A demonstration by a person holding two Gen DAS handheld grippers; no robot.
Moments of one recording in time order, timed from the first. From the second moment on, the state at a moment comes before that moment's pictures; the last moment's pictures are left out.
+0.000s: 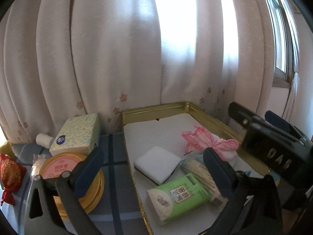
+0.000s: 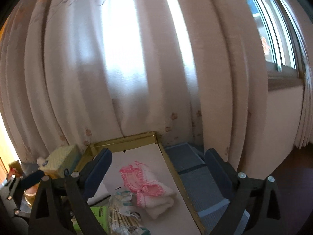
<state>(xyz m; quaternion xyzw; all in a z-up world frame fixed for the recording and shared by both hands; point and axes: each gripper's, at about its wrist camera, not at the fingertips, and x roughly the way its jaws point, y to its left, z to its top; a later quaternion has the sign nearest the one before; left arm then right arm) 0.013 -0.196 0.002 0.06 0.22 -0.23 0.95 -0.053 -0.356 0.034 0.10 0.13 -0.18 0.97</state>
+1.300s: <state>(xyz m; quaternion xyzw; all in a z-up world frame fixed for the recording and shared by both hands) 0.002 -0.147 0.012 0.04 0.15 -0.16 0.98 -0.095 -0.329 0.045 0.09 0.05 -0.24 0.97</state>
